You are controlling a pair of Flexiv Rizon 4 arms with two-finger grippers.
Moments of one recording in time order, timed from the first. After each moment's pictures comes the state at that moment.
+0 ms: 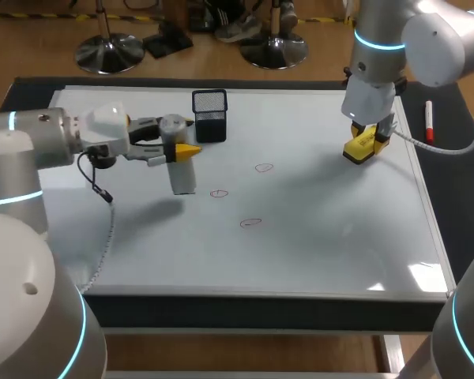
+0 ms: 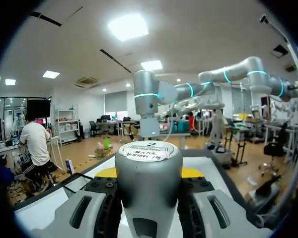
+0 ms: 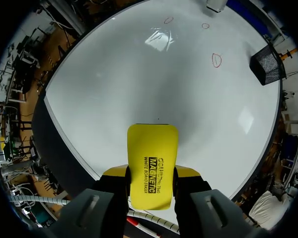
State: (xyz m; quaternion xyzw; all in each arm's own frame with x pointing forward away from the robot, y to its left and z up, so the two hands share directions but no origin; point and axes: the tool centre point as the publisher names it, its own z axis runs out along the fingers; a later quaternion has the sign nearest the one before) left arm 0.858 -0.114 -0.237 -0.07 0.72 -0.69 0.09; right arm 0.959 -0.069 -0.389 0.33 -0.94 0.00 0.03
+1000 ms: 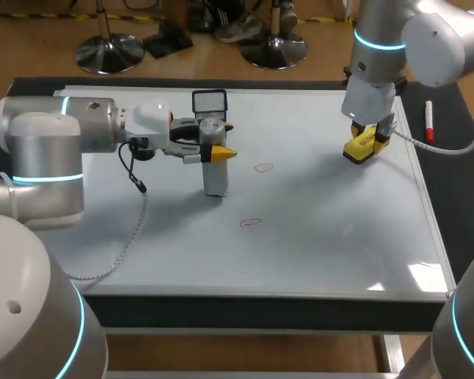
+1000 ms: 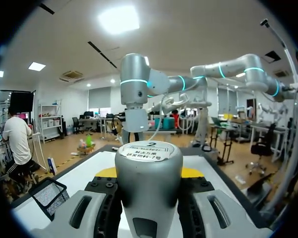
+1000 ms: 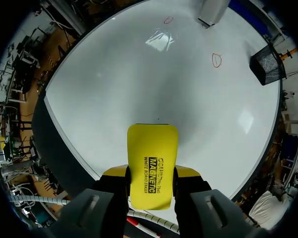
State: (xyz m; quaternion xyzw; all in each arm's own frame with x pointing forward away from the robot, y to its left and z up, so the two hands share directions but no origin) left arm 0.873 -0.180 -0.265 -0.03 0.73 -0.68 0.03; right arm 0.959 -0.069 -0.389 0.33 -0.94 0.00 0.03
